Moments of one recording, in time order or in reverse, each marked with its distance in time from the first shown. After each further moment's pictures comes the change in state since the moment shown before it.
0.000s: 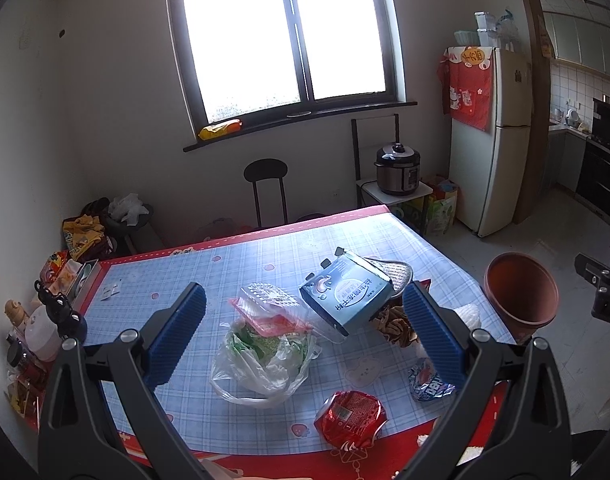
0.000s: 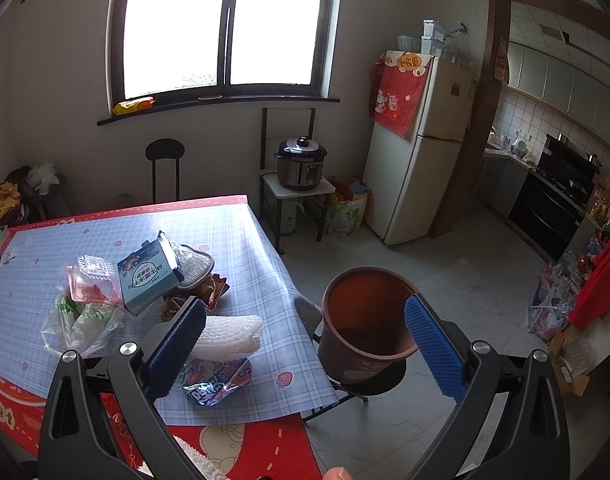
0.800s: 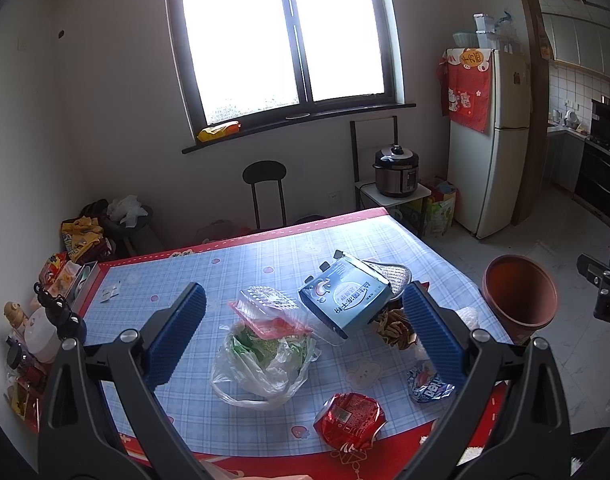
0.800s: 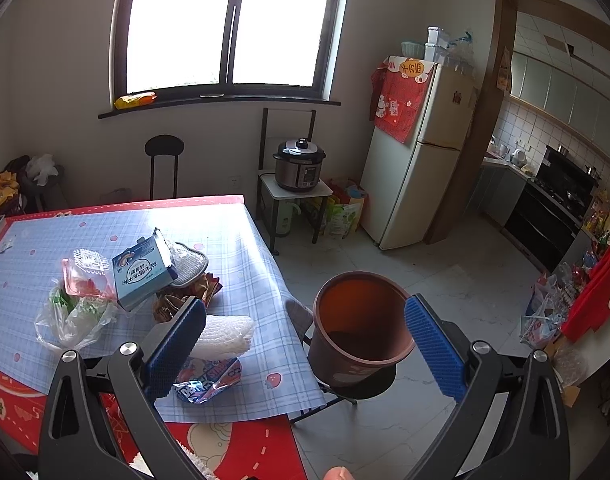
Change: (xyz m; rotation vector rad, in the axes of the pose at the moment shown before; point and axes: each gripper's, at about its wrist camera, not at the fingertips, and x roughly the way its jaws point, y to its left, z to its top) left arm -0.001 0.000 0.004 0.002 -0.007 -0.004; right arm -0.001 -0.001 0.004 -0.036 -0.005 -0.013
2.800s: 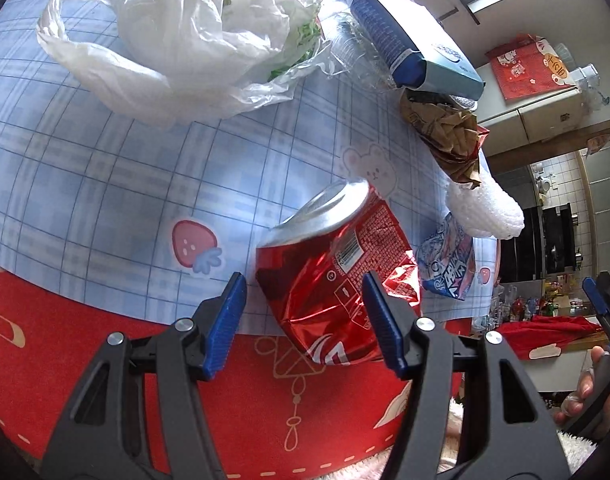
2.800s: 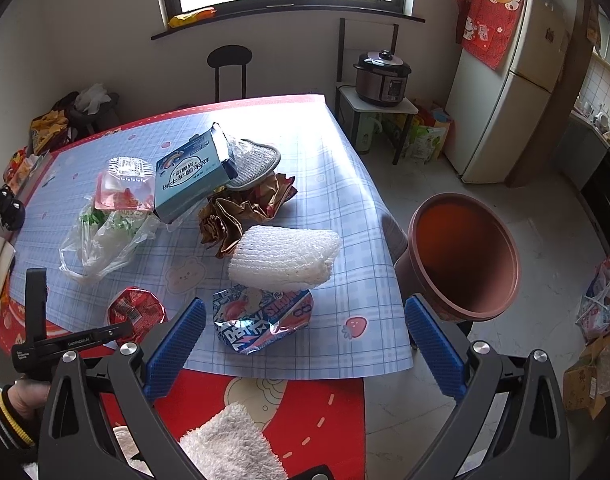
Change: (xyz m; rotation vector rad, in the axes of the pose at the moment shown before) left arm 0.214 0.037 -0.246 -0.640 0.732 -0.451; right arm 0.108 0.045 -0.054 -0.076 0.320 0.277
